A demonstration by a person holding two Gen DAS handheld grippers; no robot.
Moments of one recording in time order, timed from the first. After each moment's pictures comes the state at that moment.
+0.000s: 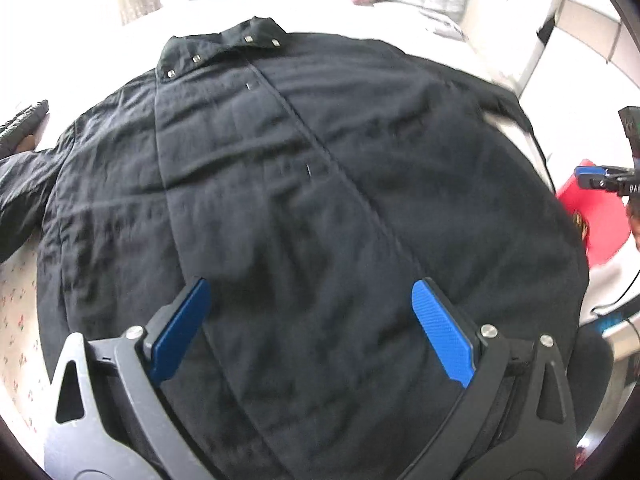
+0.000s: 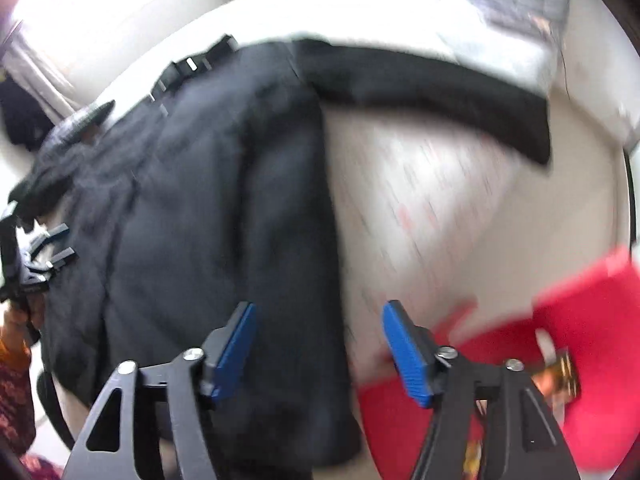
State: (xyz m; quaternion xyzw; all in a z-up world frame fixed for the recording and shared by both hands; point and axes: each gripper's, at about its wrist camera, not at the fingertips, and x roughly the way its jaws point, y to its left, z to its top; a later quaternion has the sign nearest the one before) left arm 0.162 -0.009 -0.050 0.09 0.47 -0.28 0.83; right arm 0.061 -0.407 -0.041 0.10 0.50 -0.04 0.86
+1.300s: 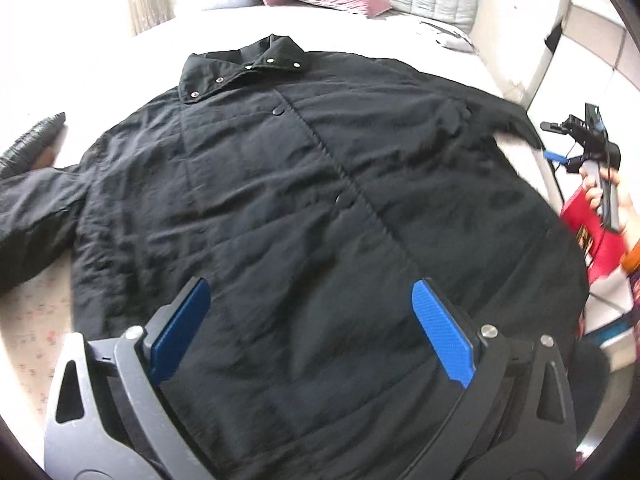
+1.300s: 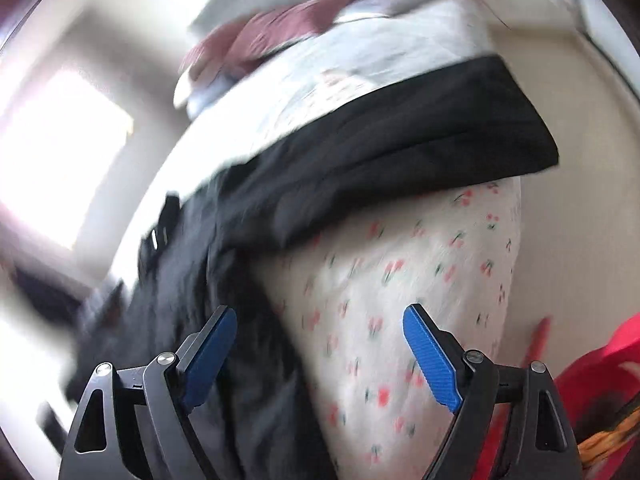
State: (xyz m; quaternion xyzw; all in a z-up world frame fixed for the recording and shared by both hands) left arm 0.177 0.004 -0.025 0.10 0.47 -0.27 0.84; right arm 0.089 -0.576 -0.097 0.42 0.35 -0.10 0.83
